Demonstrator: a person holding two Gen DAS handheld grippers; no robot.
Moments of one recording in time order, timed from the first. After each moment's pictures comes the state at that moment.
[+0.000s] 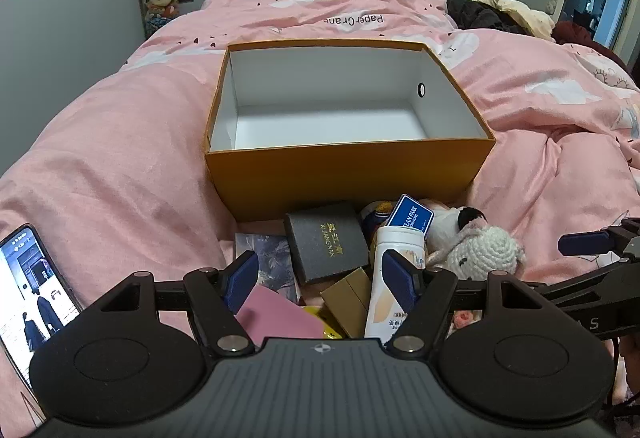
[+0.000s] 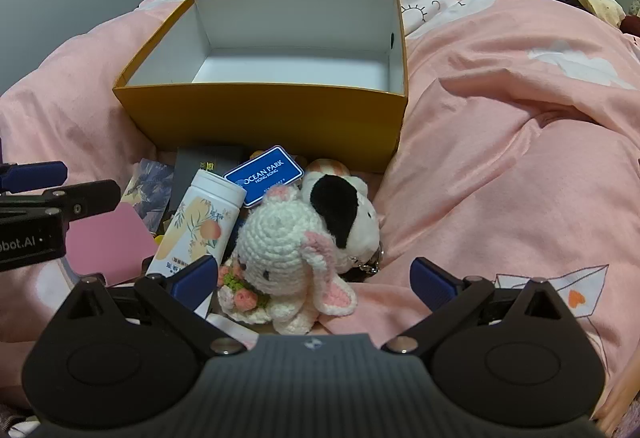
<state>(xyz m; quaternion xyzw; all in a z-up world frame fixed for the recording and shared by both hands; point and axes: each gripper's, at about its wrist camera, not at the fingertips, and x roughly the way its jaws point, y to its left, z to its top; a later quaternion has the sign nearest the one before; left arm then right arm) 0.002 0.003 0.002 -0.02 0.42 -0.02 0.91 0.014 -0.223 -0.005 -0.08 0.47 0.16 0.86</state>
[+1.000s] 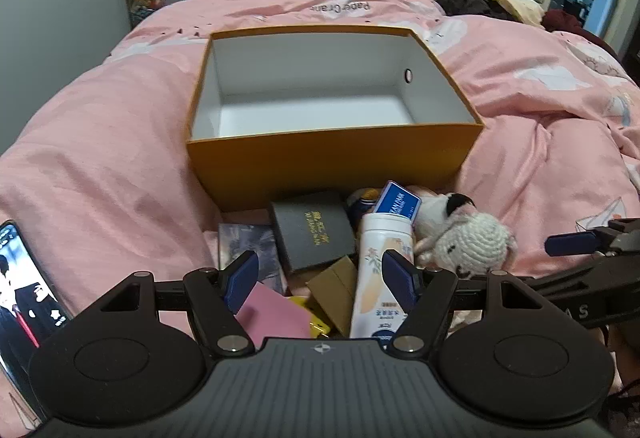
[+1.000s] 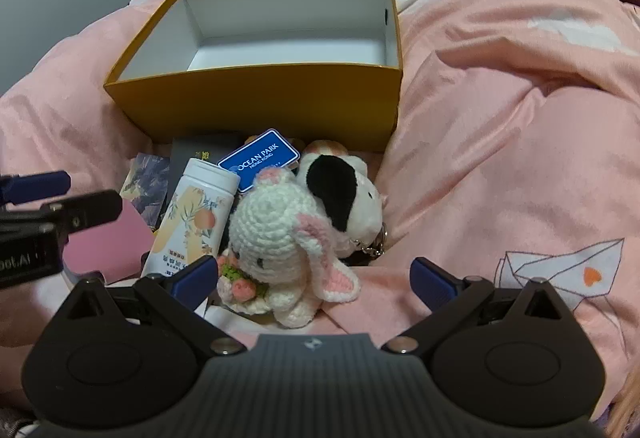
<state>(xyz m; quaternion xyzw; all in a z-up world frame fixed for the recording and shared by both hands) 0.004 -0.005 -0.003 -0.02 0.44 -0.04 0.90 0.020 -0.232 -0.015 -0.05 0.50 0.16 0.85</state>
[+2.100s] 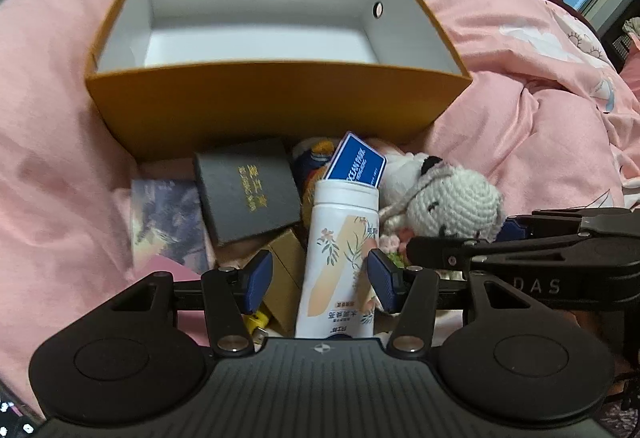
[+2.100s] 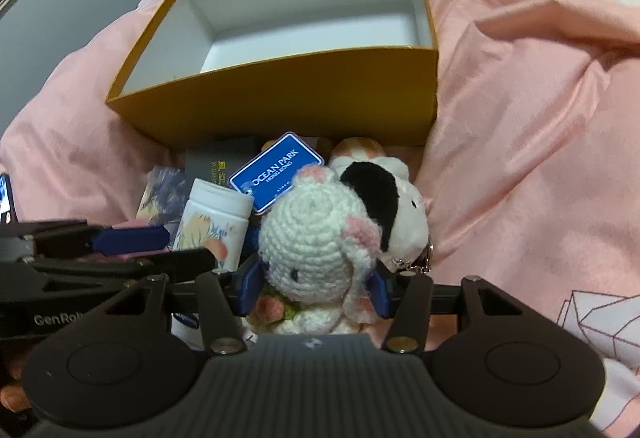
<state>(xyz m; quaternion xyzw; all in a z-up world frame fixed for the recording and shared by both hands) 0.056 -0.011 -0.052 -0.09 0.53 -0.12 0.83 0.065 -0.229 -0.040 0.02 0.54 0.21 0.82</state>
